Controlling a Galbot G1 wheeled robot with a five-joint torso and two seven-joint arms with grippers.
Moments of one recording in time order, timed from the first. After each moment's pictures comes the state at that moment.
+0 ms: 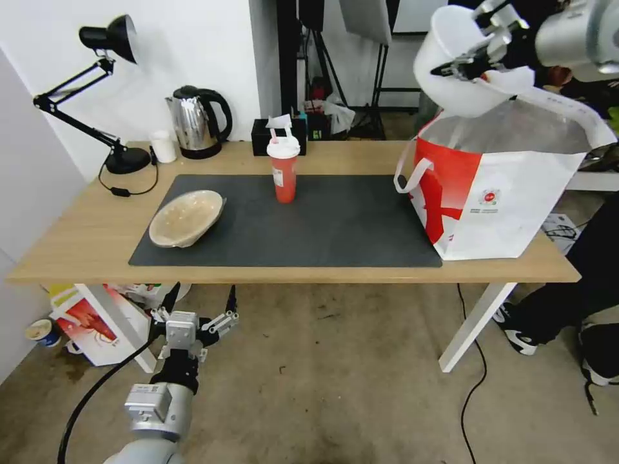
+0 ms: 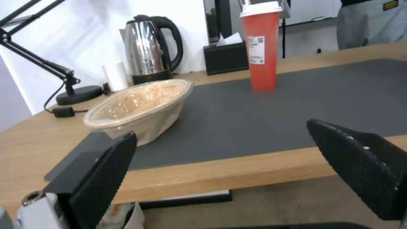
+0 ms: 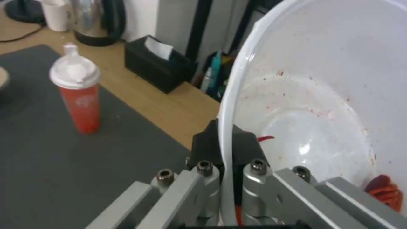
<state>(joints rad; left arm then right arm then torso) 1.80 -1.50 -0.55 -2.30 0.00 0.00 0.00 0.72 0.46 -0.90 1.55 1.23 -0.72 -0.28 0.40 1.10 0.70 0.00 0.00</state>
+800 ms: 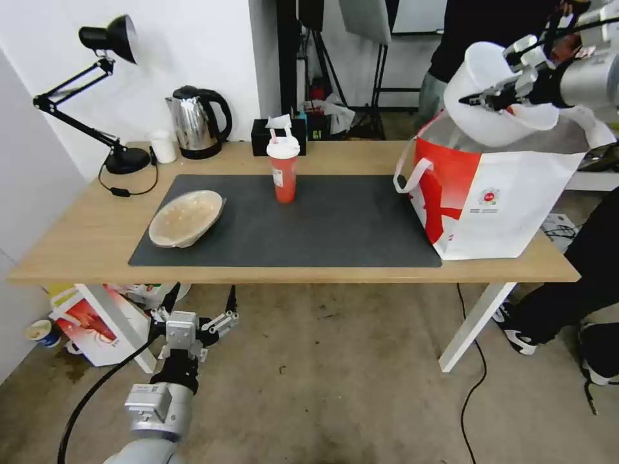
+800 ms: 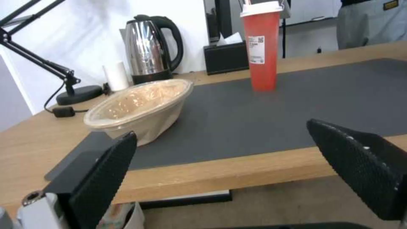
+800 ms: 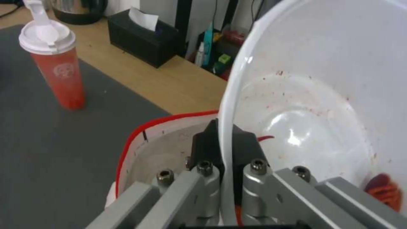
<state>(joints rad) 1.80 -1.50 -0.55 -2.30 0.00 0.00 0.00 0.46 0.39 -0.70 1.57 1.16 -0.72 -0.29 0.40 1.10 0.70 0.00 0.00</state>
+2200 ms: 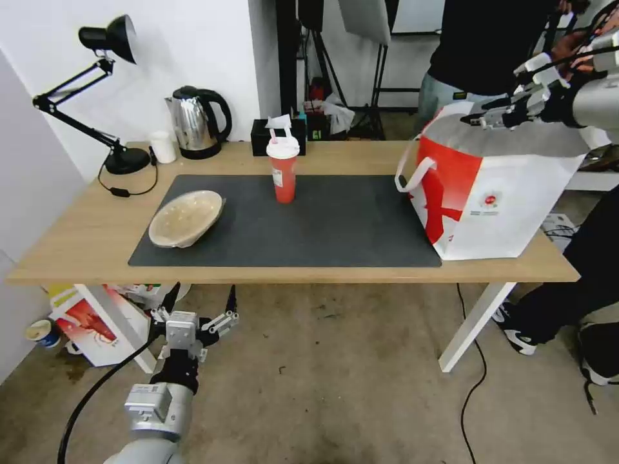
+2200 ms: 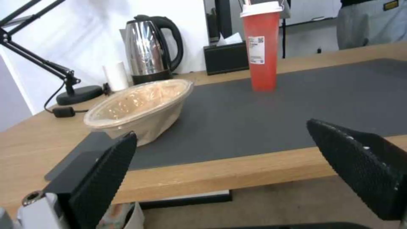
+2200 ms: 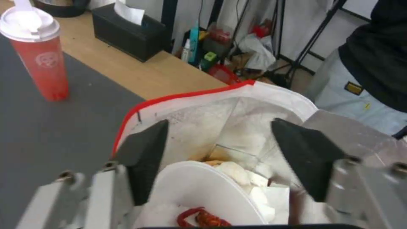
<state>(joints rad) 1.80 -1.50 -0.55 -2.30 0.00 0.00 0.00 0.37 0.32 -0.61 1.66 1.14 -0.72 -0.22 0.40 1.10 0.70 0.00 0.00</state>
